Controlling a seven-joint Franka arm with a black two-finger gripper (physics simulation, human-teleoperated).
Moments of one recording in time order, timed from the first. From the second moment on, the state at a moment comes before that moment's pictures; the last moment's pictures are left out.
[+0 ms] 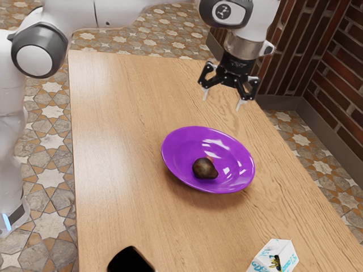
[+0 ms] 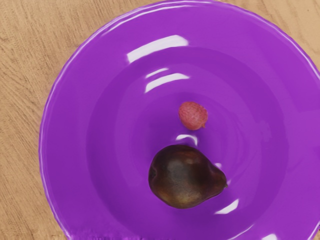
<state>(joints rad) -0.28 0.16 0.11 -1.23 -0.01 1.36 -1.32</state>
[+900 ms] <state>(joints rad) -0.18 0.08 -0.02 -1.55 0.04 1.47 -1.60</state>
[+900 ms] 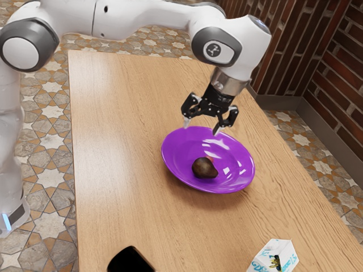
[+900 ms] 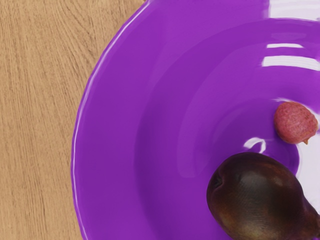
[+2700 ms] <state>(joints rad) -0.30 0.06 0.00 -1.62 0.10 1.57 -0.94</state>
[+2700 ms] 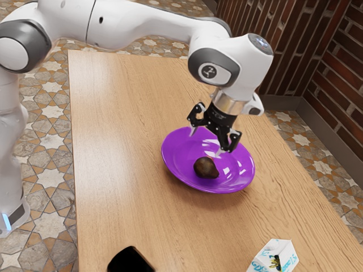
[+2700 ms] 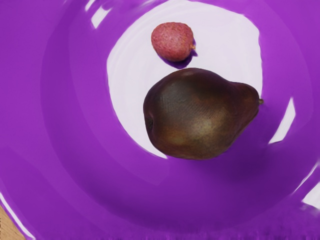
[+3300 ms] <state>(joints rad) -0.33 -0.04 -0.07 -1.81 0.03 1.67 -0.13</state>
